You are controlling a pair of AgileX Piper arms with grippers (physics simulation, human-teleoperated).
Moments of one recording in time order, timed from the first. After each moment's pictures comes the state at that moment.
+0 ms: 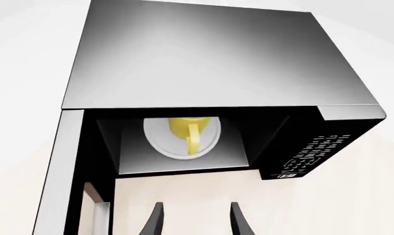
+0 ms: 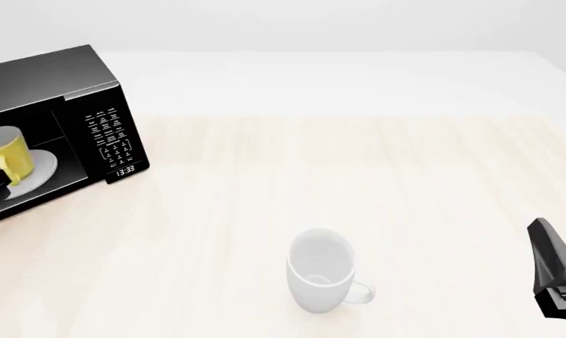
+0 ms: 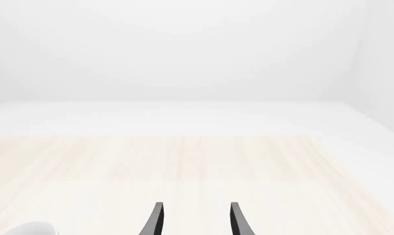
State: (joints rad) left arm 0.46 1.21 -0.42 -0.28 -0.15; right arm -0.01 0.01 0.00 0.00 0.00
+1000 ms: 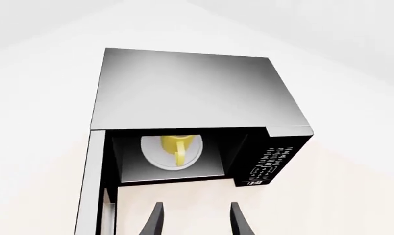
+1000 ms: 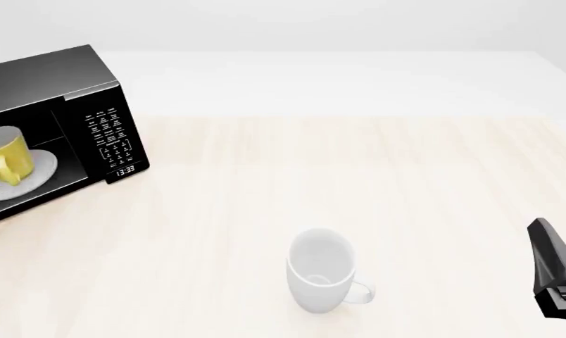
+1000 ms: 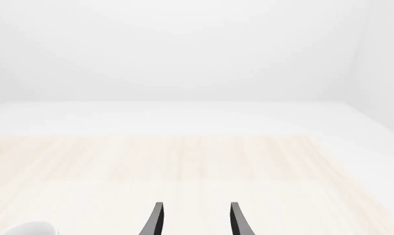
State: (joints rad) left arm 0.43 0.81 -0.55 0.14 -0.18; right arm -0.01 0.01 0.00 0.00 0.00
